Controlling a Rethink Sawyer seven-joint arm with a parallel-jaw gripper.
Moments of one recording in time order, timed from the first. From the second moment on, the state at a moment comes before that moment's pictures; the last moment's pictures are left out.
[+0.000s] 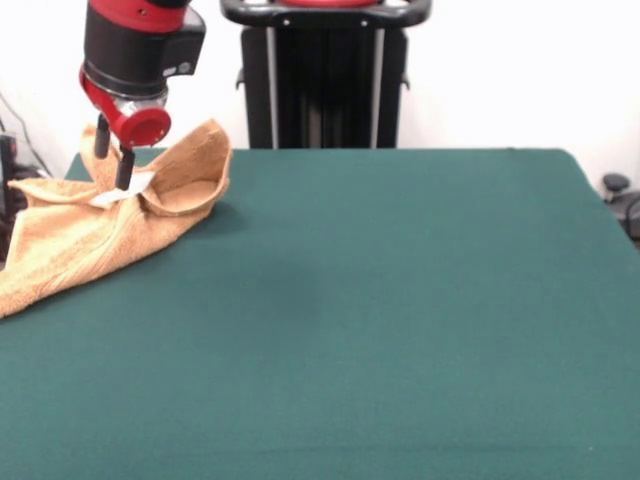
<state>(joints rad) -0.27 -0.53 -0.38 1.61 -0.06 0.44 2.25</state>
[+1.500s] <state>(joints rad) -0.17 -0.35 -0.38 1.50 0.10 0.44 2.25</state>
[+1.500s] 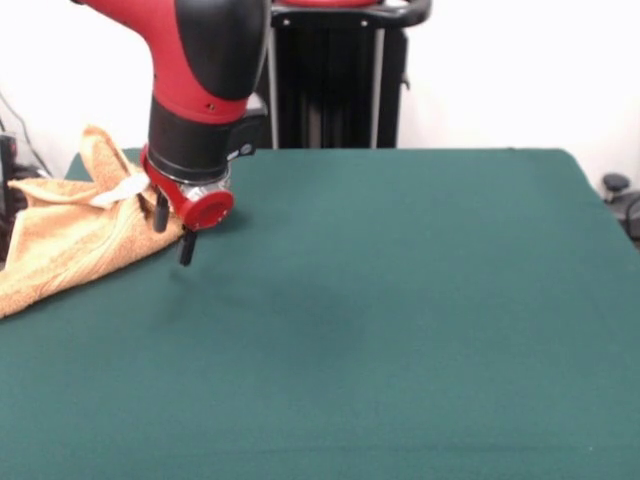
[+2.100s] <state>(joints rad) -0.18 -0.34 -0.38 1.50 0.10 0.44 2.25</state>
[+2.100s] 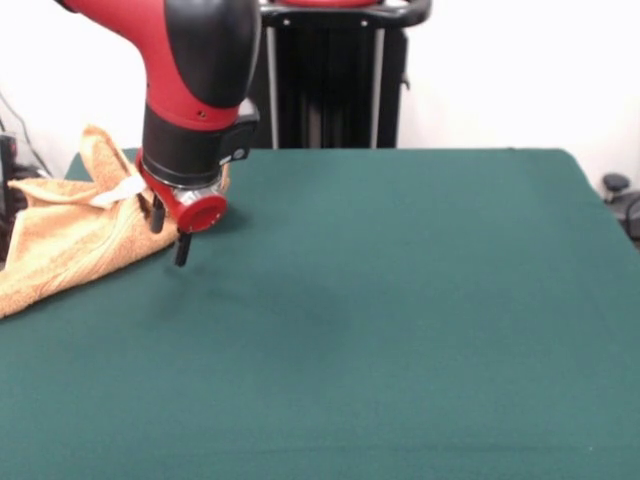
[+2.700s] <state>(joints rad) -0.18 -0.29 -0.43 1.50 0.10 0.44 2.25</state>
